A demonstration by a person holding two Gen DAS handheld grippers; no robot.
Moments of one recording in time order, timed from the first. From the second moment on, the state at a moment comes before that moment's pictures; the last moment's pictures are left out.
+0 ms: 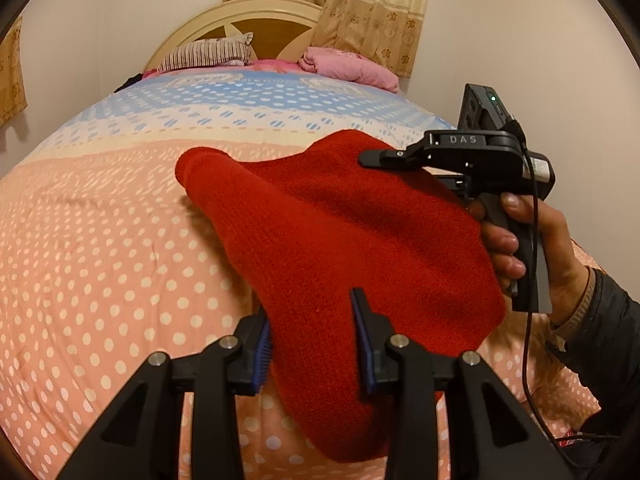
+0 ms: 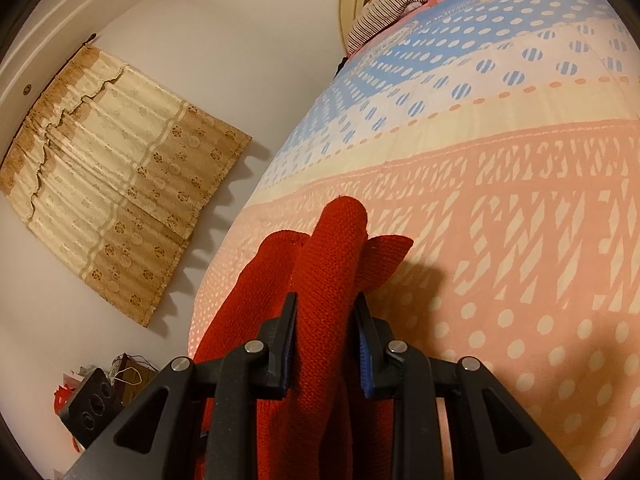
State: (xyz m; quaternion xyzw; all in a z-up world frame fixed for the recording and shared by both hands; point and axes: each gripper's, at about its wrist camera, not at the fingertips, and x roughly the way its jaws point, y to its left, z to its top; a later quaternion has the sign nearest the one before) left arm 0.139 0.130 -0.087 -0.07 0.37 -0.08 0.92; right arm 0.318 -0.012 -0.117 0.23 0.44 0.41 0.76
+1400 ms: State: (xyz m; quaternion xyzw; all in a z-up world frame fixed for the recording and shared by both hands) left arm 0.142 0.153 -0.069 -0.04 0.34 -0.02 0.94; right arm 0.310 -0.046 -0.148 0.27 0.44 0.33 0.79
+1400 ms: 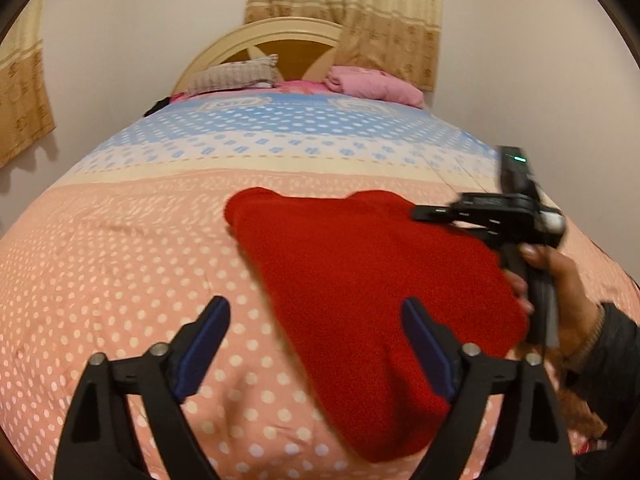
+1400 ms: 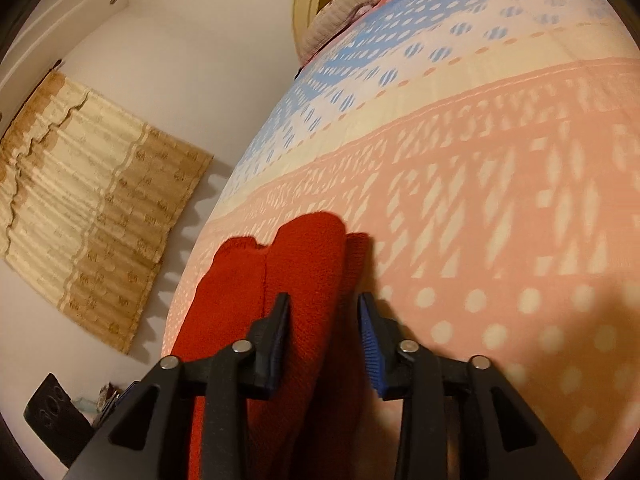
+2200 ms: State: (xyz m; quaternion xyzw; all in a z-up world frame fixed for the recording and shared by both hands) left arm 0.161 0.162 -0.121 -0.06 0.34 0.05 0.94; right arm 0.196 -0.010 -0.123 0.08 0.39 0.36 0.84
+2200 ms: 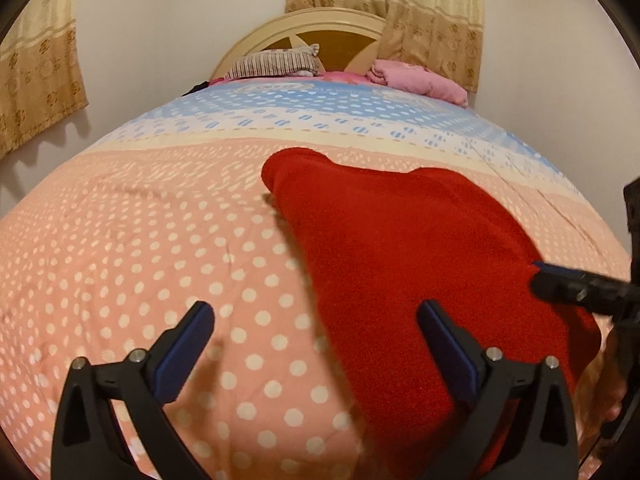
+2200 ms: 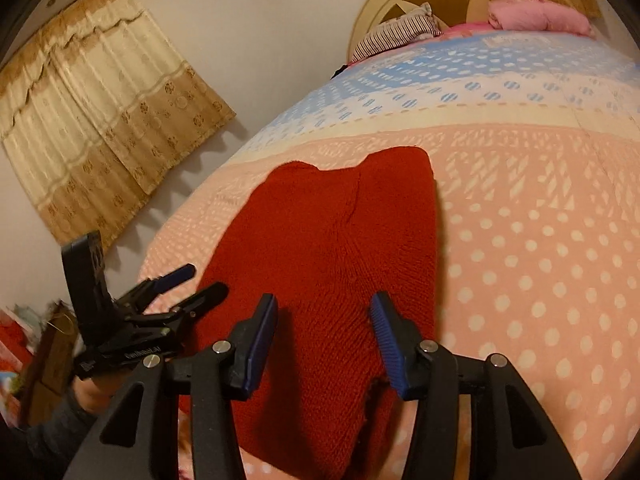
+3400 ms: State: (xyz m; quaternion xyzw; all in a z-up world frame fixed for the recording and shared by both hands) left arm 0.106 0.125 -0.012 -0.01 0.23 0.04 0.97; right arm 0.097 -0.037 -0.018 0.02 0.25 0.29 0.92
